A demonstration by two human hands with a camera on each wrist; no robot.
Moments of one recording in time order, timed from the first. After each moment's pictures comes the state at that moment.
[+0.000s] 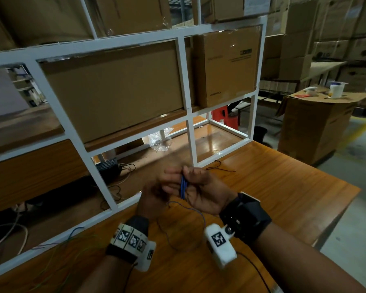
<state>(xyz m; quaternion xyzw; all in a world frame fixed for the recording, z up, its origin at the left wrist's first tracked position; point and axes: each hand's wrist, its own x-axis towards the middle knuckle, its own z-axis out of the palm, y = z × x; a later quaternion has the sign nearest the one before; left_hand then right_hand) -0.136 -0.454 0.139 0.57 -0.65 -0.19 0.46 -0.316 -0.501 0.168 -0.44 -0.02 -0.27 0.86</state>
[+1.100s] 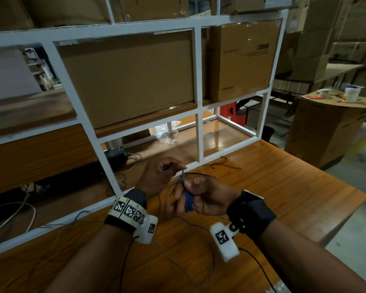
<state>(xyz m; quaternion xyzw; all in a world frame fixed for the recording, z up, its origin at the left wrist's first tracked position) -0.130 -0.459 0.178 0.53 -0.66 -0.22 0.48 -0.314 -0.498 0.150 -0.52 -0.05 -0.10 0.85</state>
